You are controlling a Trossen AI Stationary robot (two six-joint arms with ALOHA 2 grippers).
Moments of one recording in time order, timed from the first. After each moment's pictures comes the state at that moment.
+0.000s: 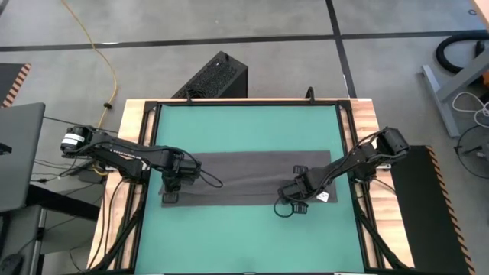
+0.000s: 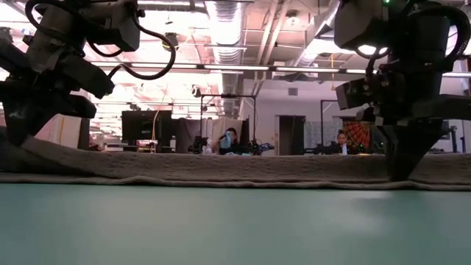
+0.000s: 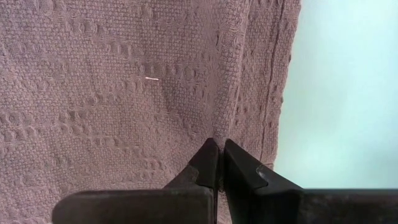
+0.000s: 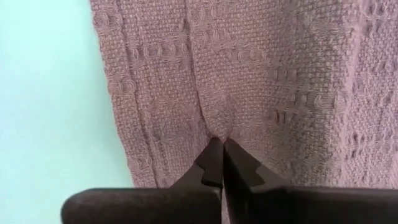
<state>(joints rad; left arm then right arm) -0.09 1.29 0.73 -0.98 0.22 -0.14 0.33 1.62 0.89 -0.73 0.18 0.42</state>
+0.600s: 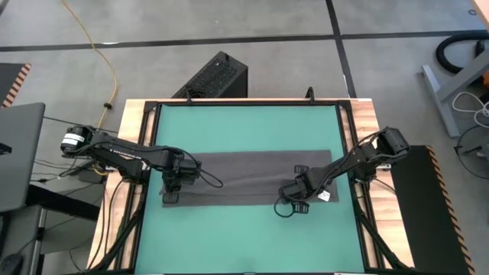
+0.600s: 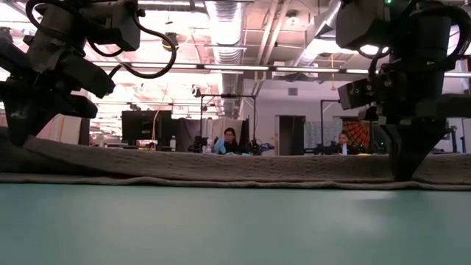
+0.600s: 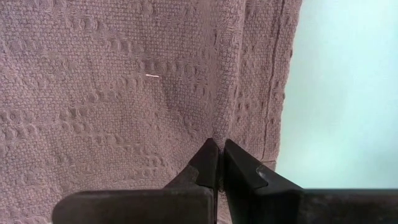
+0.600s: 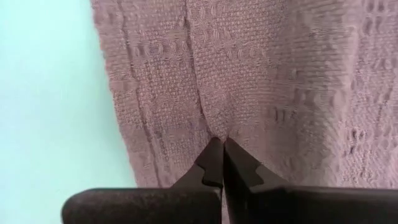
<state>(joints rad) -0.09 1.29 0.73 -0.97 0.22 -0.14 0.33 1.61 0.89 -0.76 0.17 0.42</state>
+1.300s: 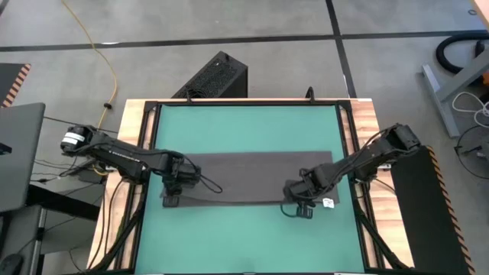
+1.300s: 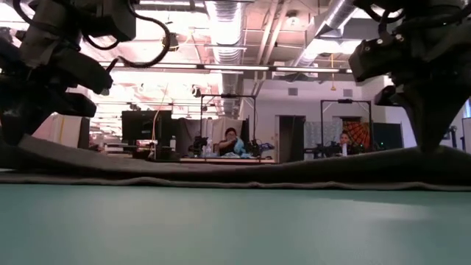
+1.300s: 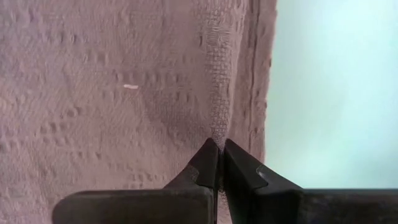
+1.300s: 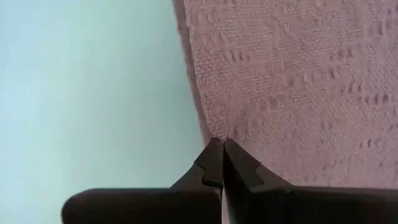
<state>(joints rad) -0.16 1.29 0.73 -0.91 0.23 -0.20 0.37 1.49 0.92 -0.81 0.00 0.56</state>
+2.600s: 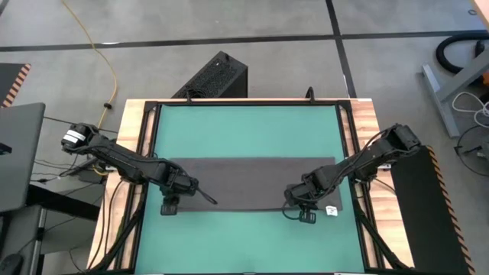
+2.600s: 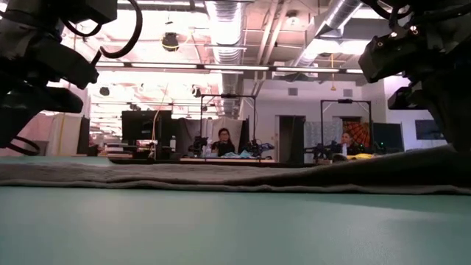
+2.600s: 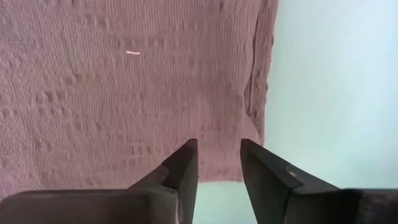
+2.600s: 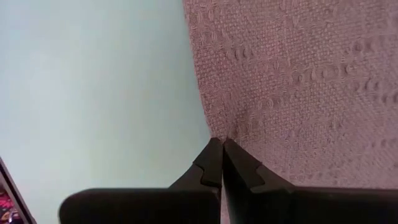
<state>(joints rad) -0.31 1.29 0.73 -0.90 0.20 -0.35 0.39 1.49 0.92 -0.81 -0.14 0.60</state>
